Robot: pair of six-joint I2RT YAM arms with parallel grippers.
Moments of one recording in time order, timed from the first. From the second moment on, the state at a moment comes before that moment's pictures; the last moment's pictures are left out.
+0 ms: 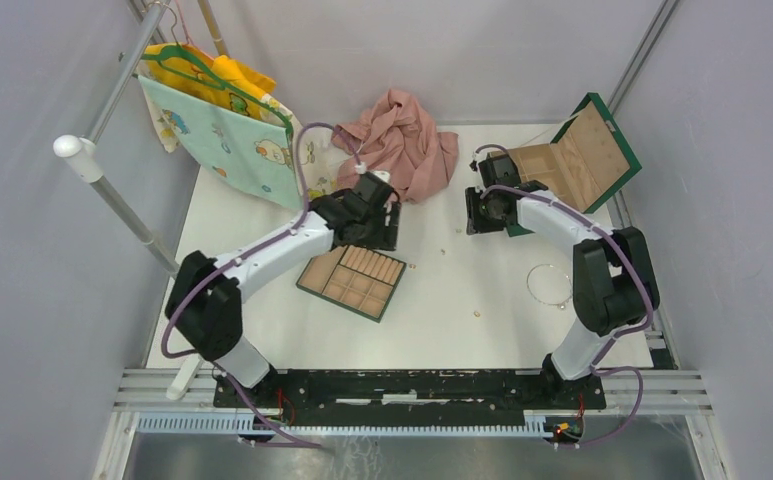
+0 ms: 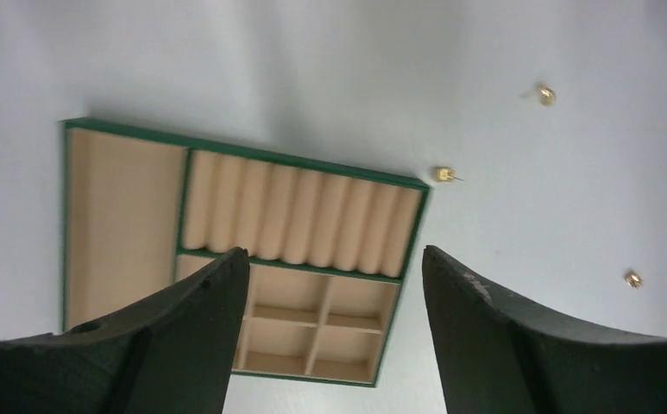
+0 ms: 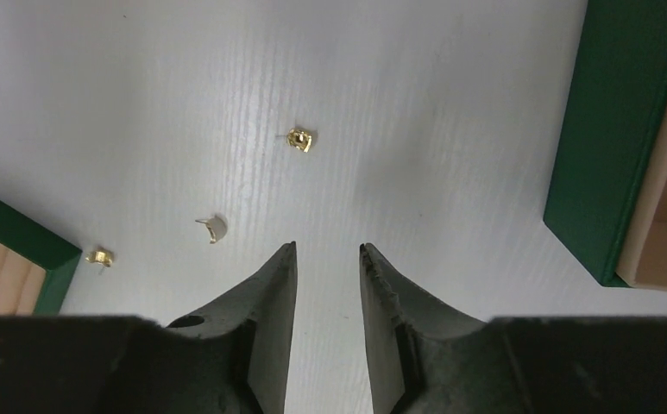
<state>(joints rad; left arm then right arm) -0.66 1.57 1.22 -0.64 -0.21 -0.48 0.32 1.71 1.18 -0.49 -0.04 0.23</state>
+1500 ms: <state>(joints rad) -0.89 2.12 1.59 -0.73 0.03 -0.01 0.25 1.50 1.00 -0.55 0.16 0.18</state>
